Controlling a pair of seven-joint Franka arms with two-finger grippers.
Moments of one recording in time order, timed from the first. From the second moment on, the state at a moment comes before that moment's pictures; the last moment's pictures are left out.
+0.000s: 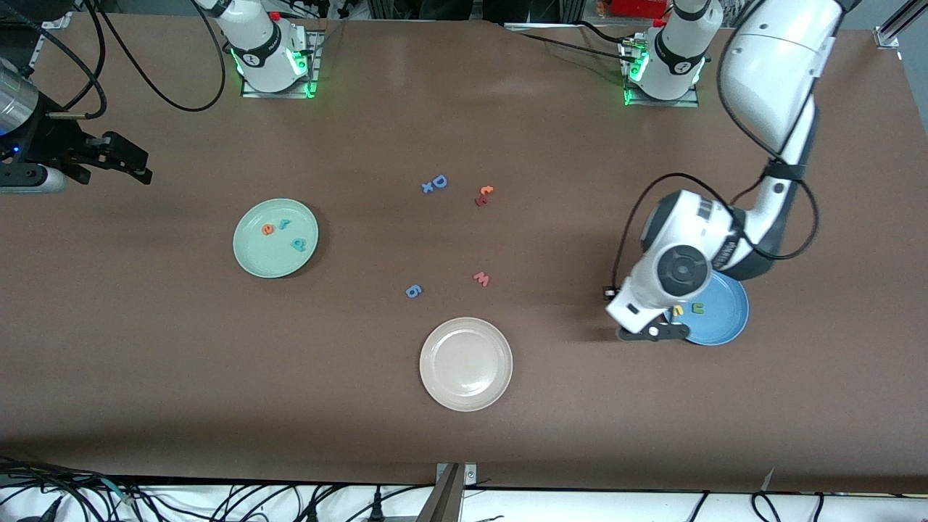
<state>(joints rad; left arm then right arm) -0.07 0.65 -0.19 -1.56 0.22 2.02 -0.32 -0.02 -0.03 0.05 -1.69 0.01 1.66 0.02</state>
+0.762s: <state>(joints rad) 0.09 0.65 -0.20 -1.56 0.28 2.03 0.02 -0.02 -0.03 0.05 -1.69 0.01 1.66 0.02</state>
